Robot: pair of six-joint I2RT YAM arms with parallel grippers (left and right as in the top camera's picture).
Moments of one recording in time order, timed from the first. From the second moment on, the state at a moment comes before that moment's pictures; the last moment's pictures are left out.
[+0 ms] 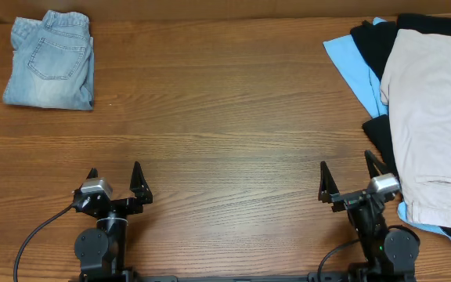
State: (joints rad) left arm 0.12 0.02 0.01 -0.07 0.06 -0.24; right arm 0.04 0.01 0.02 0.12 -0.22 0.07
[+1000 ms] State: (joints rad) left arm 0.12 0.87 0.84 -0.46 0.26 -0.05; right arm 0.04 1.02 1.12 -0.61 -0.26 -0.08
